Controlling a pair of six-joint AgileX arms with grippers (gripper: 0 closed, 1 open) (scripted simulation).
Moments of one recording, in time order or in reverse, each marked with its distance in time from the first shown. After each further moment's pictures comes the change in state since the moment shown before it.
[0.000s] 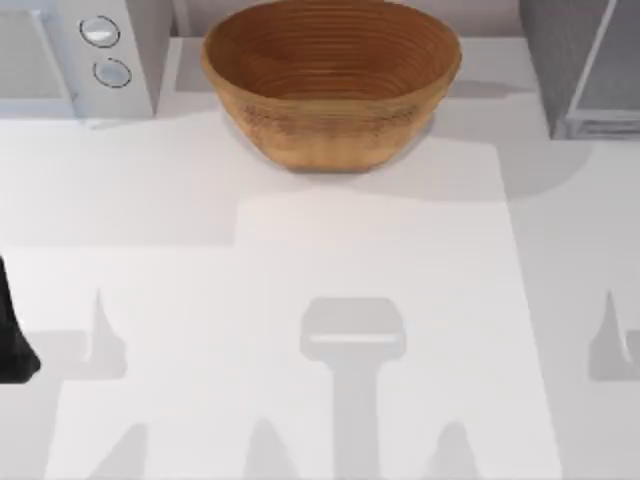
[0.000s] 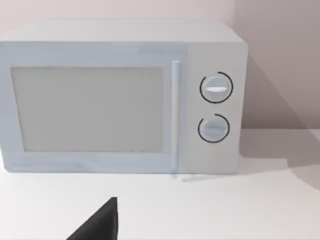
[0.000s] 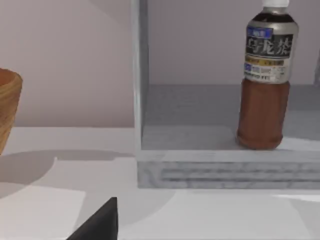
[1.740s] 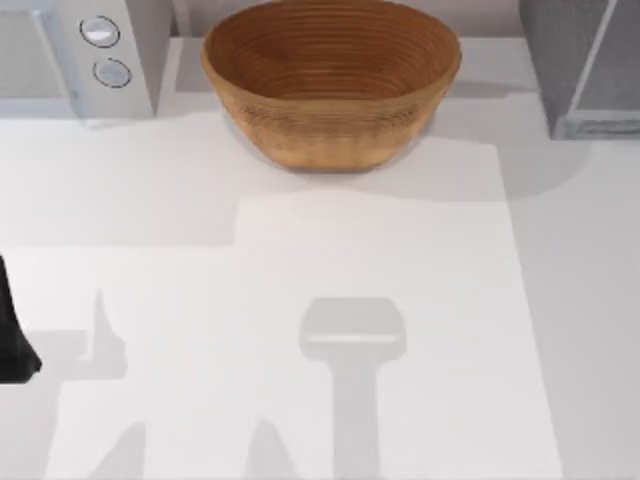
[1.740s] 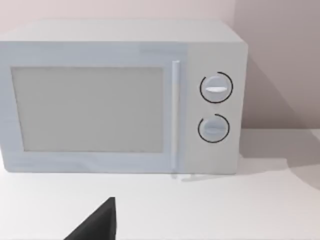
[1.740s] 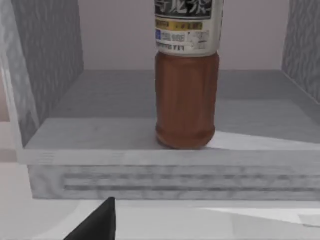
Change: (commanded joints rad) left arm 0.000 0.000 0.000 0.000 0.000 0.000; right arm -0.532 1.788 0.183 1.612 -0.512 0.018
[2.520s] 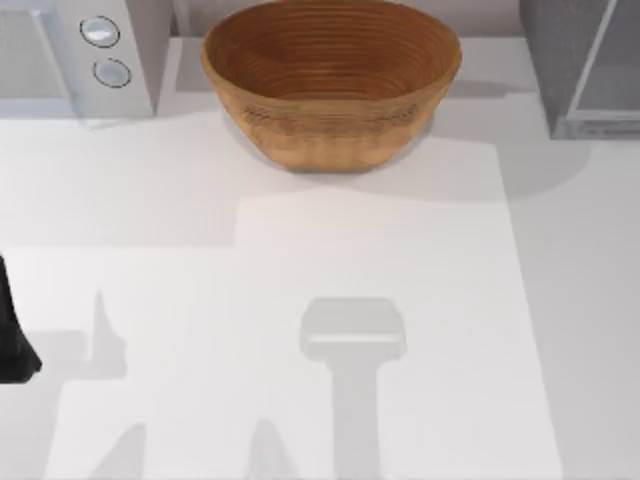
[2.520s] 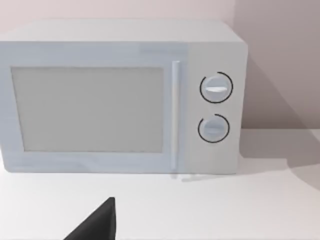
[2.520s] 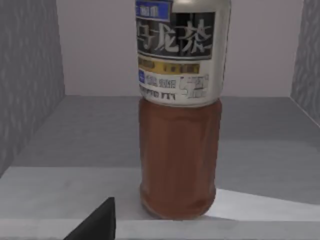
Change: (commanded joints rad) left arm 0.000 0.000 0.000 0.000 0.000 0.000; right arm 0.123 0.118 0.304 -0.181 0.122 -0.001
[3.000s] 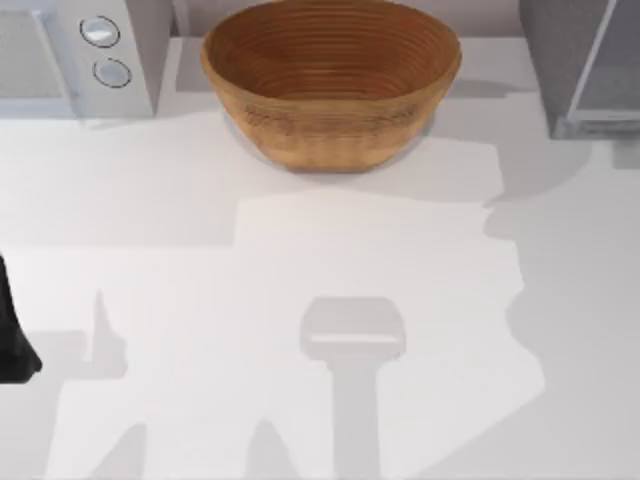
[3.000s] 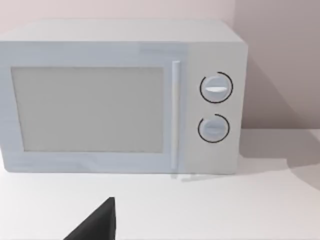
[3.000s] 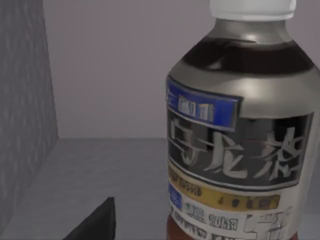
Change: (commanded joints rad) left arm 0.000 0.000 0.000 0.000 0.000 0.000; right arm 0.154 0.118 0.374 -0.265 0.168 -0.001
